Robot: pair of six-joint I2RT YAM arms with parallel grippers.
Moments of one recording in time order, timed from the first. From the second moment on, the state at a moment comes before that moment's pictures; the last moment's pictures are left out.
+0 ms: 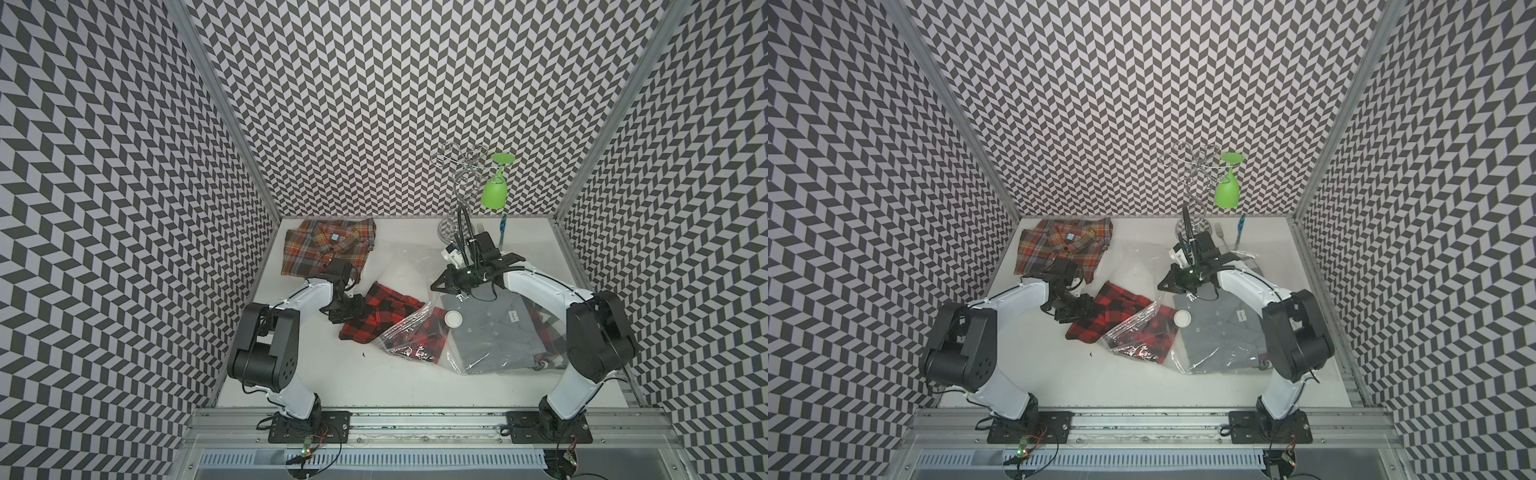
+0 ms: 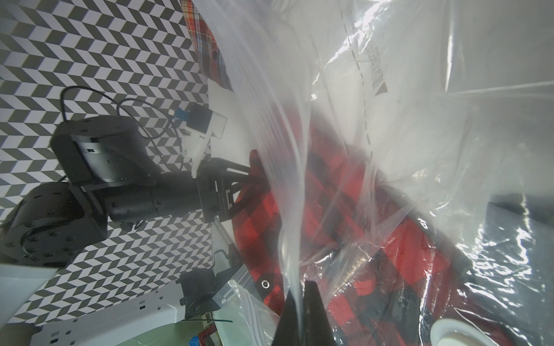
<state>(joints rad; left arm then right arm) -0.22 1.65 0.96 -0.68 0.23 -0.28 0.41 1.74 1.24 -0.48 -0.75 0.54</state>
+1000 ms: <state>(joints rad) -0.18 1.56 1.11 -0.65 0.53 -0.29 0.41 1.74 1.22 -0.47 -0.76 0.54</state>
